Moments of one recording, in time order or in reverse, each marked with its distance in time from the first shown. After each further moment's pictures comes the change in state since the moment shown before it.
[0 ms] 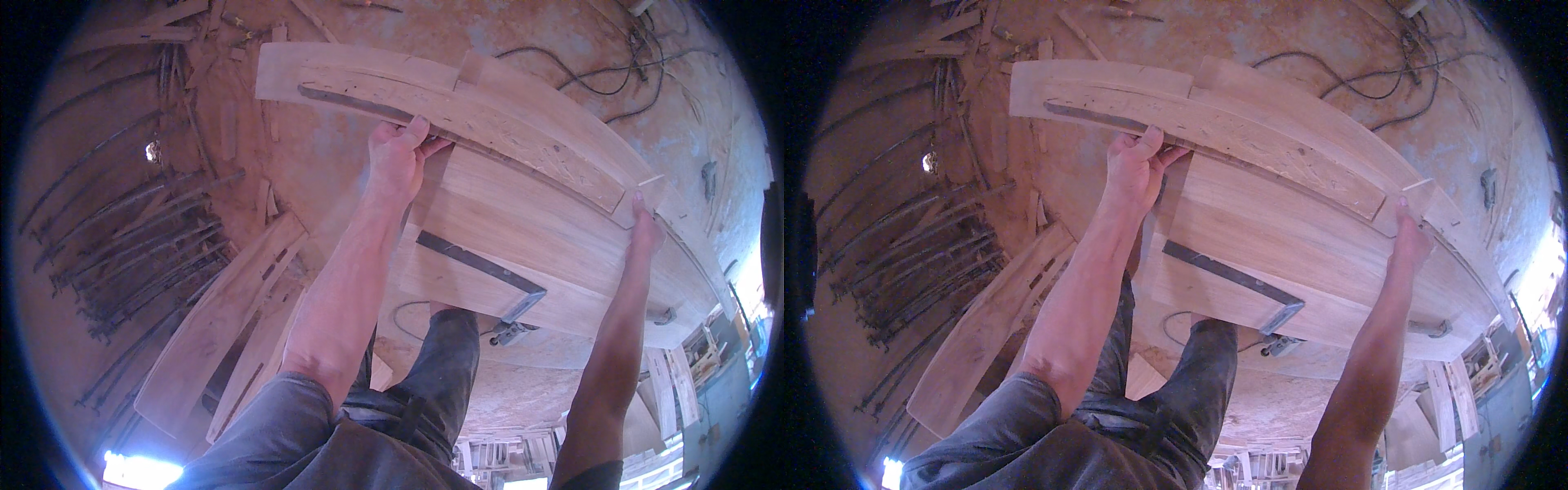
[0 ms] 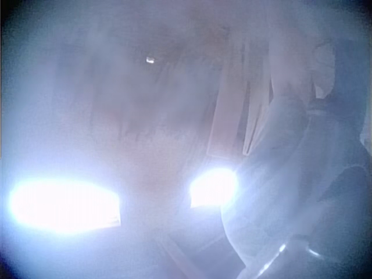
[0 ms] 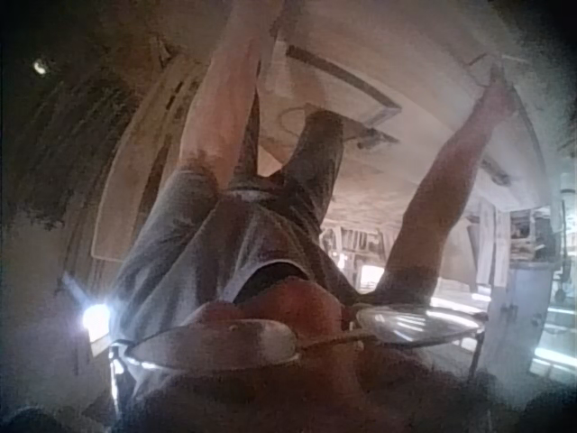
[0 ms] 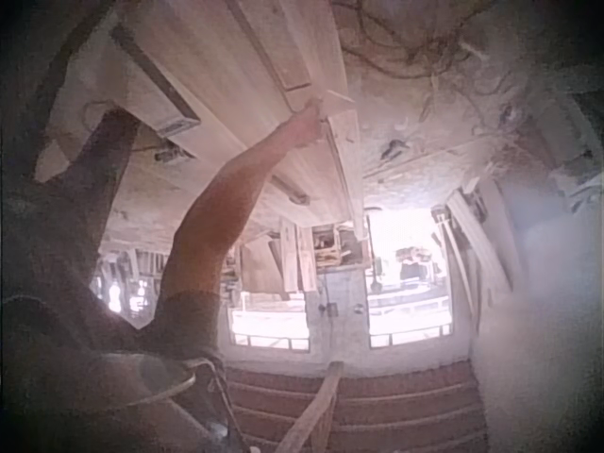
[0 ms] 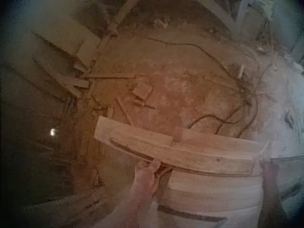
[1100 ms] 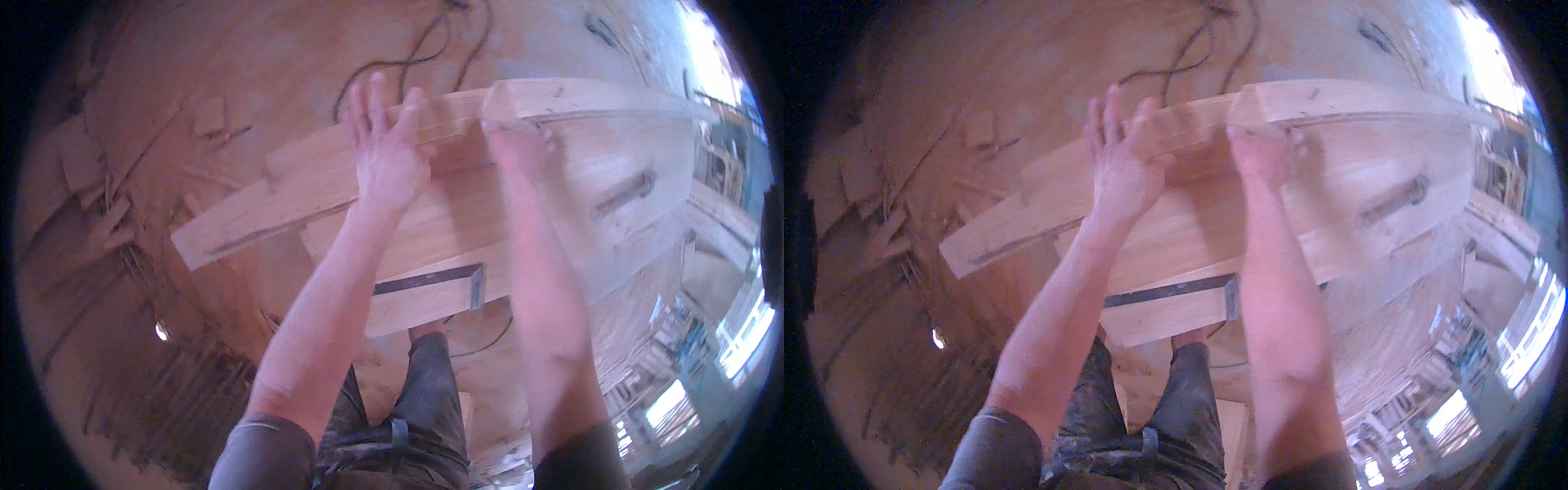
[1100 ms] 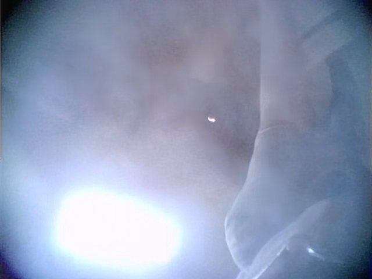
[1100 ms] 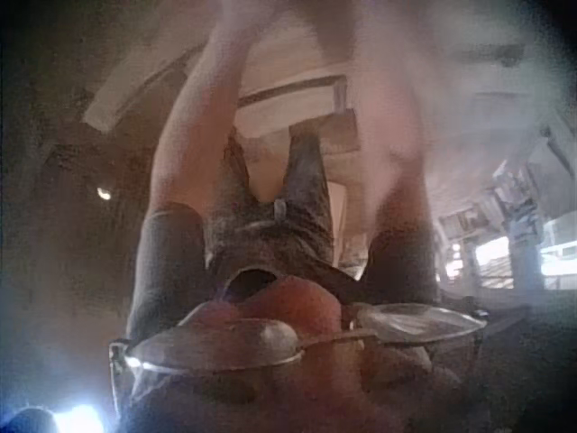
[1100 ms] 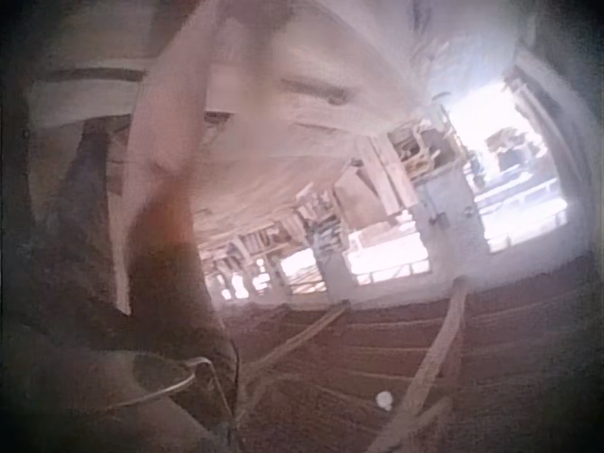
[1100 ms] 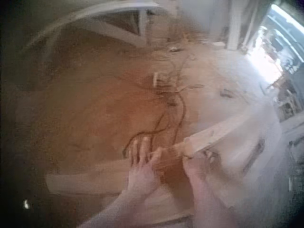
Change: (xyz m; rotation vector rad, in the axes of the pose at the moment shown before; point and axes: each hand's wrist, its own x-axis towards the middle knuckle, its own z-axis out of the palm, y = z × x) left_hand -0.018 -0.062 0.210 1.763 -0.669 0.970; right_hand -0.020 -0.017 -0.009 -0.323 0.037 -0.016
